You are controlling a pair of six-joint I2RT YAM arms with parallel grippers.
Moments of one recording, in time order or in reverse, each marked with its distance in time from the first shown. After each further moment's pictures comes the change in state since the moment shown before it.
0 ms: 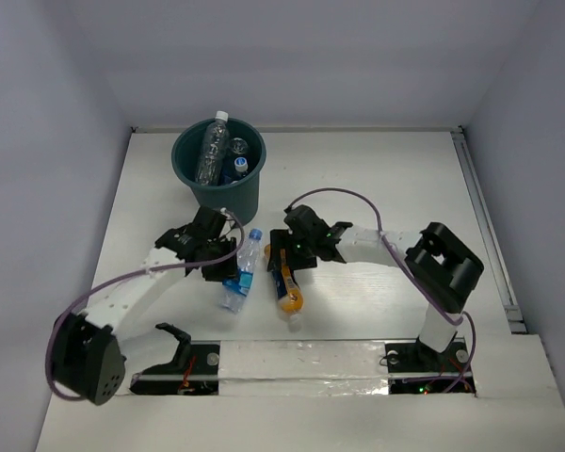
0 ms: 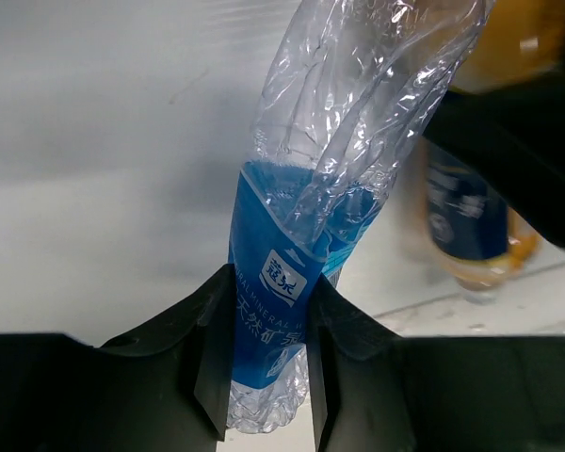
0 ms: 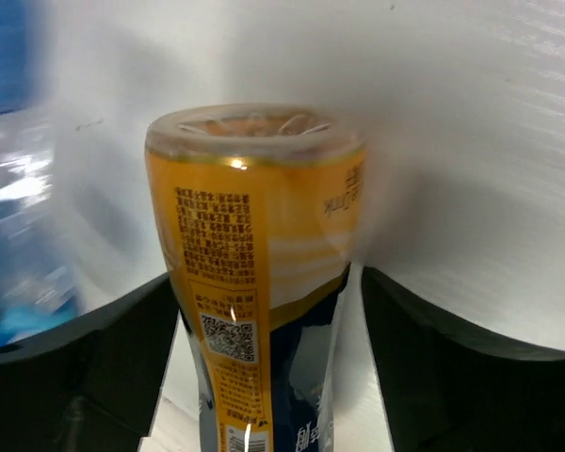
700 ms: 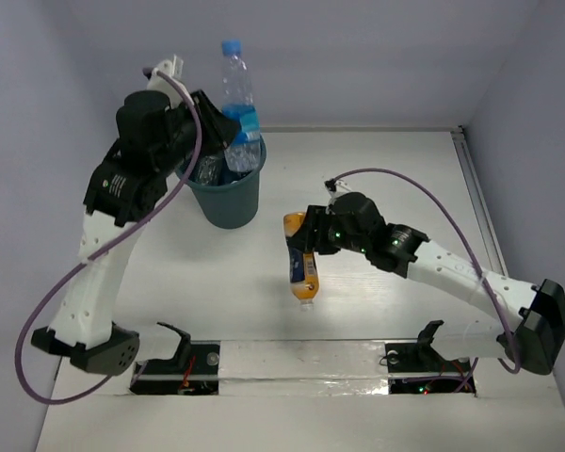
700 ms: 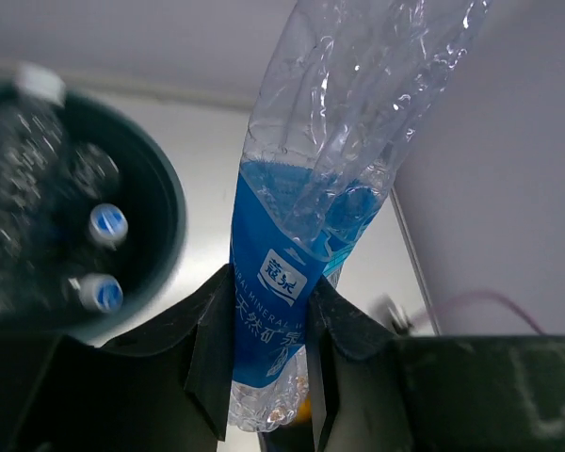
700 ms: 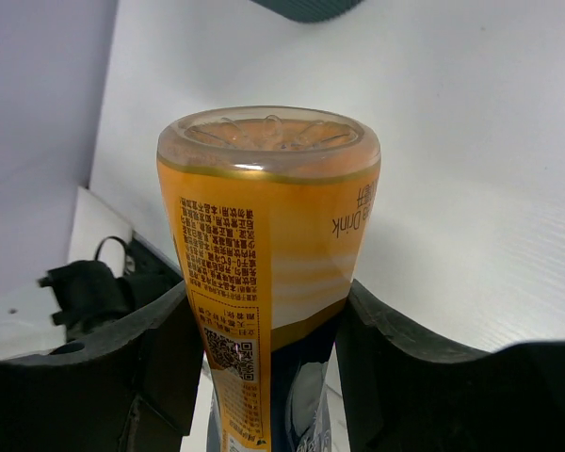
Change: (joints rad) left arm 0.025 0.091 1.052 -0.014 -0.056 -0.119; right arm -0.001 -0.551 -0.087 -0.089 0.095 0.043
